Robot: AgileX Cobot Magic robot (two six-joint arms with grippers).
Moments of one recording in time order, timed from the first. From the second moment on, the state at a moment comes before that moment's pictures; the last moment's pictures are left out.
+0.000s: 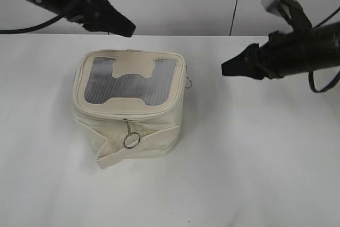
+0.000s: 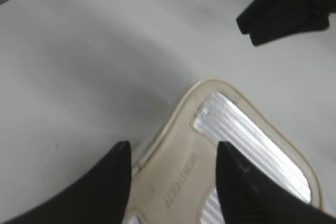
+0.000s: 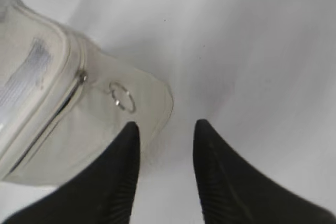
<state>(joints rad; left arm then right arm) -0.23 1.83 -1.40 -1.00 0.99 1.22 0.11 1.77 -0.96 1.38 0.60 -1.36</state>
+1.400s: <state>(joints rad) -0.36 2.15 -1.75 -0.83 1.12 1.17 0.26 1.86 -0.80 1.82 0.61 -2.06</state>
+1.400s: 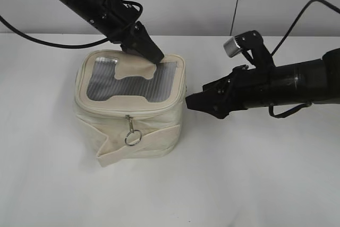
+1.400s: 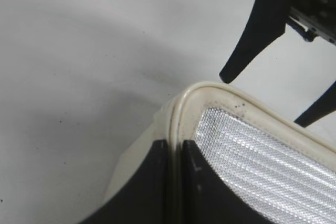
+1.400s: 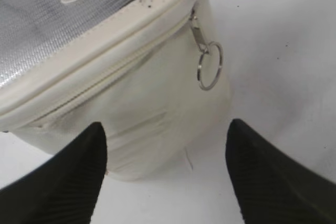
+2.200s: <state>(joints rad) -0.36 2.15 -1.75 -0.83 1.11 1.17 0.30 2.01 -1.00 1.82 0.54 -2.07</state>
